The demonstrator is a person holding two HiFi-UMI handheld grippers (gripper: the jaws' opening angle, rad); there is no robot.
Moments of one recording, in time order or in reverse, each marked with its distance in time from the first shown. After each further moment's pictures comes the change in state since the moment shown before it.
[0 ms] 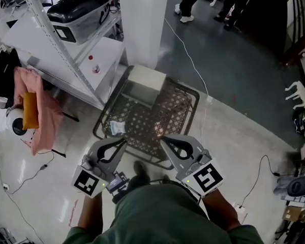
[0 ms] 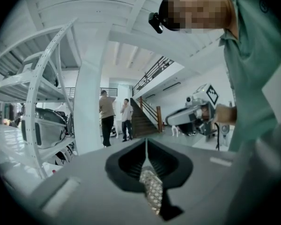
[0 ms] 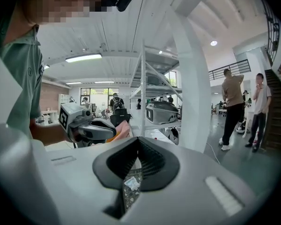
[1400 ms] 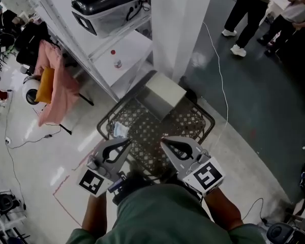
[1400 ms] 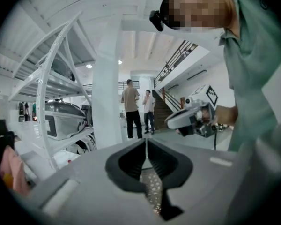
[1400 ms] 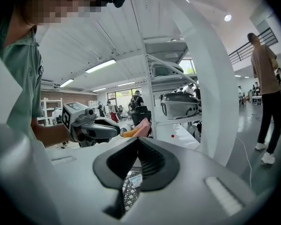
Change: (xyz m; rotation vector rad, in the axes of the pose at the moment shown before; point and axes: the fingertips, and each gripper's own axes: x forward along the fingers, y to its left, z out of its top) left arm 0.125 0.046 -0.014 -0.064 0.100 0.309; right arm 0.049 -0.139 -0.030 0.031 0.026 0.383
